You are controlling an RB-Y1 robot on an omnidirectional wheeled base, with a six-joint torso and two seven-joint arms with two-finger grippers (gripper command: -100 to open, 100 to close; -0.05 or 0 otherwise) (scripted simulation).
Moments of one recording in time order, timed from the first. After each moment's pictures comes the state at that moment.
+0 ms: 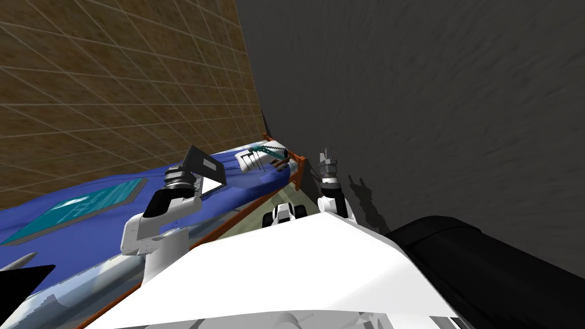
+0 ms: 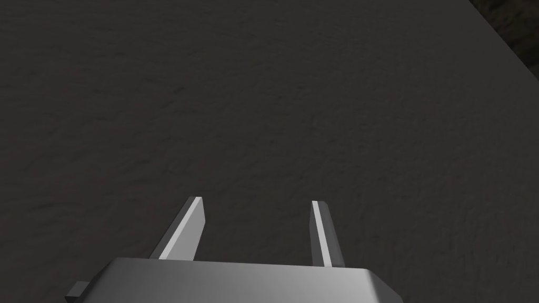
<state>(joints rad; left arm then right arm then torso) 0.07 0.24 0.46 -1.92 -0.02 0.36 0.02 0.55 -0.01 0.06 -2.32 0.02 -0.37 0.06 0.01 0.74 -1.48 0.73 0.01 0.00</state>
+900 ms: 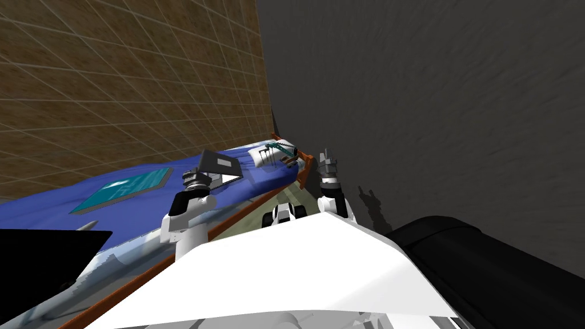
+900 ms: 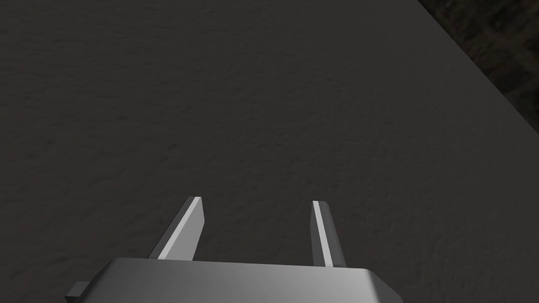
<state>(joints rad) 0.02 0.12 0.47 -1.77 0.10 0.20 0.14 0.55 -0.01 0.06 -2.32 0.02 -0.37 0.06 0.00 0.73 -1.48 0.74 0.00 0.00</state>
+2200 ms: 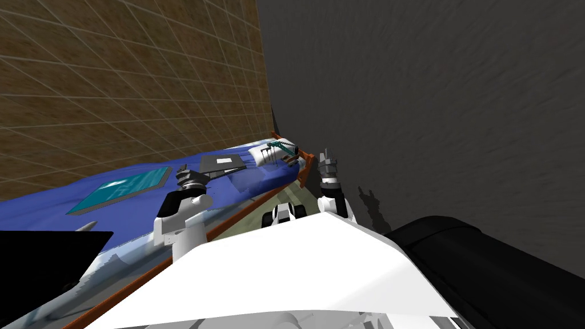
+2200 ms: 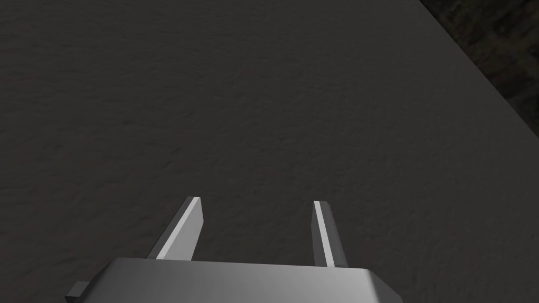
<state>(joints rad) 0.02 0.10 0.50 -1.85 0.16 0.29 0.21 0.55 -0.01 0.06 -2.32 0.02 -0.37 0.06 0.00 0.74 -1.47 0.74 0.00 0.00</state>
